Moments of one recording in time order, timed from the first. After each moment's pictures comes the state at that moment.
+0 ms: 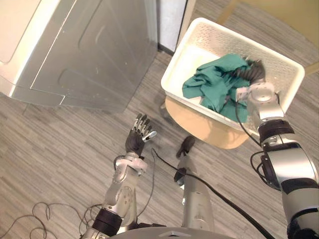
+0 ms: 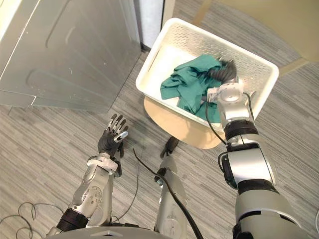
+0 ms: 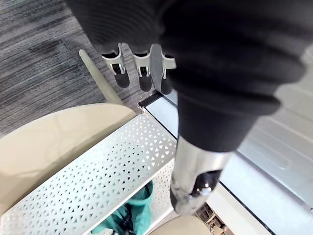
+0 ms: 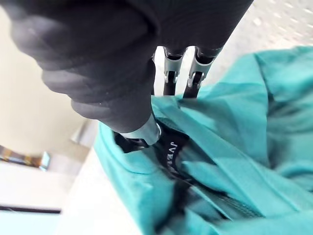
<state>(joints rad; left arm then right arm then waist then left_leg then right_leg) -0.03 -0.05 -0.34 0.11 -0.67 -0.18 0.02 -0.91 -0.67 0.07 0.73 0.30 -0.04 -0.23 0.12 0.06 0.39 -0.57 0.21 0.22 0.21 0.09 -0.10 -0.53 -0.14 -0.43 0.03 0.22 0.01</state>
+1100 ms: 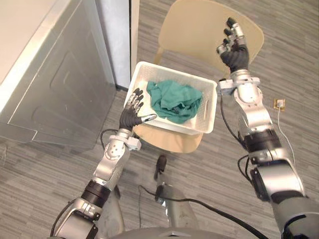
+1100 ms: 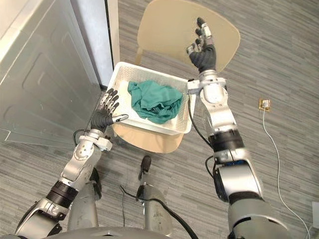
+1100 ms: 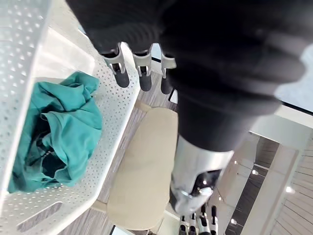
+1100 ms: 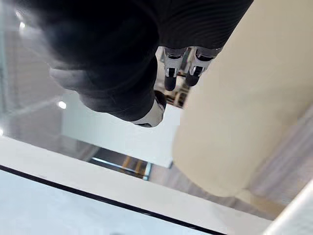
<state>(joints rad) -0.30 0.14 -0.33 0.15 -0.41 -0.18 0.13 -0.92 -0.59 0.22 0.55 0.29 -0.10 -0.13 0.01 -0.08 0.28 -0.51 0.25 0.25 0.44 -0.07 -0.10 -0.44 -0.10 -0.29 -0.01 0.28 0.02</state>
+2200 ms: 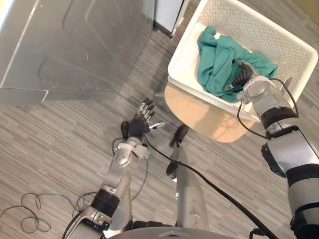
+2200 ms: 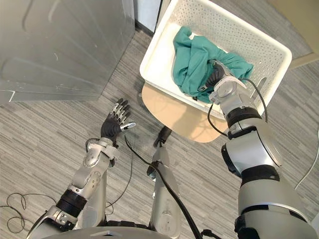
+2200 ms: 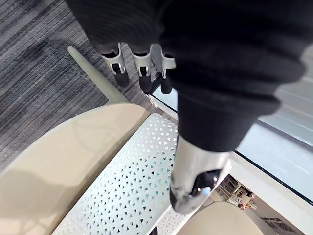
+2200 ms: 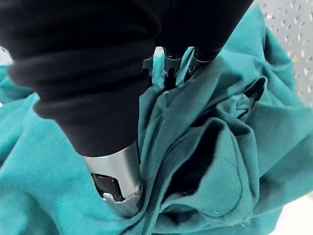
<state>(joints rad) -0.23 0.02 -0.36 0.17 -0.49 -0.17 0.05 -1.16 -0.70 0.55 1.16 -0.17 0.00 0.00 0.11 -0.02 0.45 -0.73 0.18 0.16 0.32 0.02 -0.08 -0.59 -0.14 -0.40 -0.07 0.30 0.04</state>
